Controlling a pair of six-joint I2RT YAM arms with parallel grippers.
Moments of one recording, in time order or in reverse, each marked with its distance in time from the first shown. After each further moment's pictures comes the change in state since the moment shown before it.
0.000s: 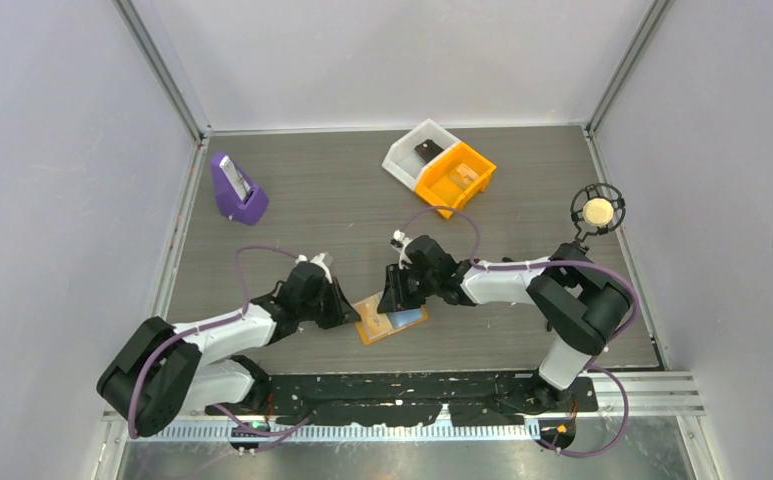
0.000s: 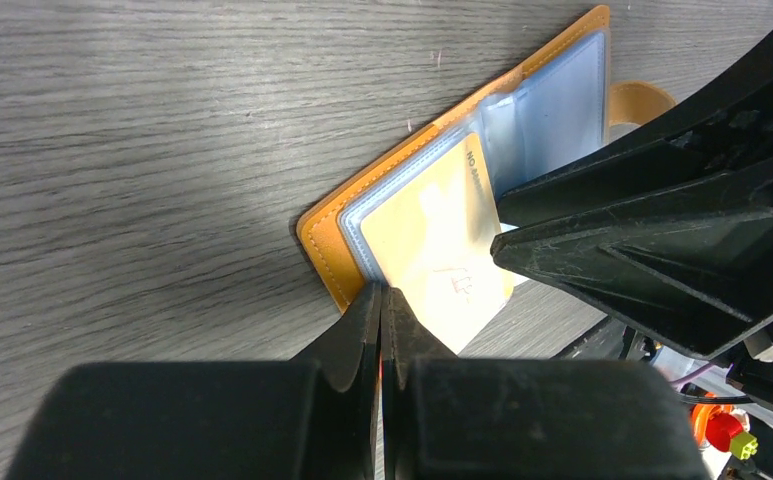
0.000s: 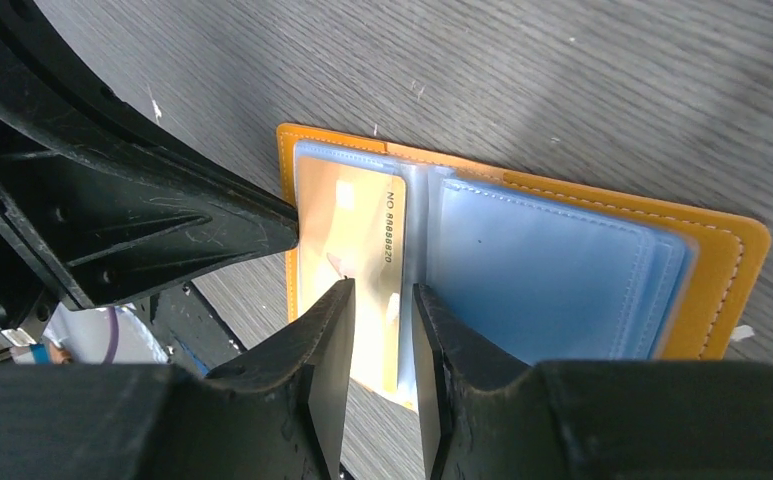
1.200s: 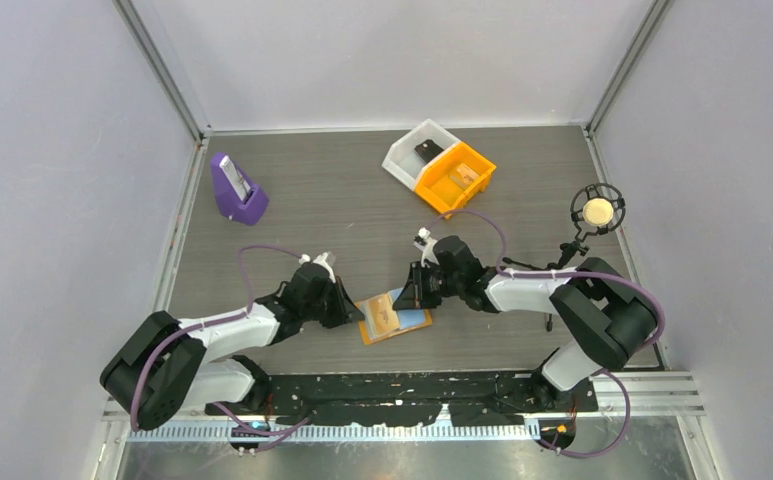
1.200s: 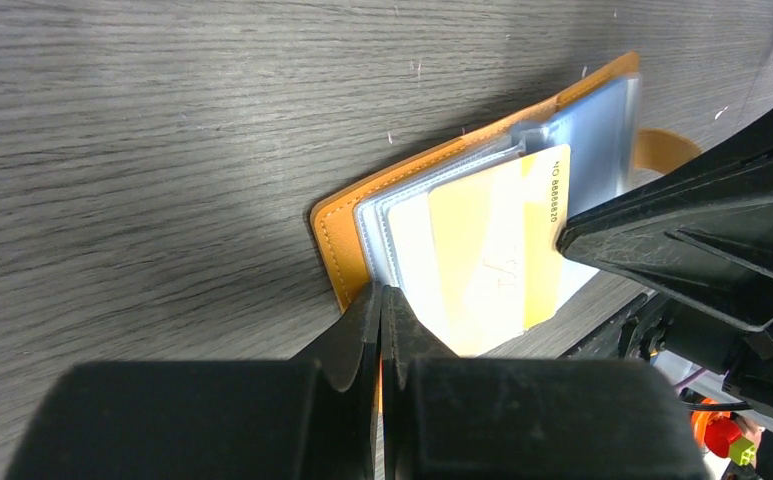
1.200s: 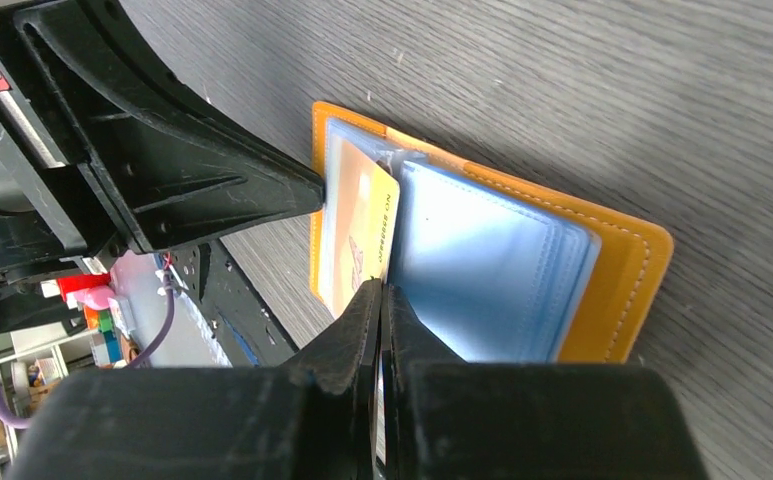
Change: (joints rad) left arm -0.031 0.040 0.002 0.059 -0.023 -0.024; right arm -0.104 -0.124 -0.166 0.148 -0.125 0.062
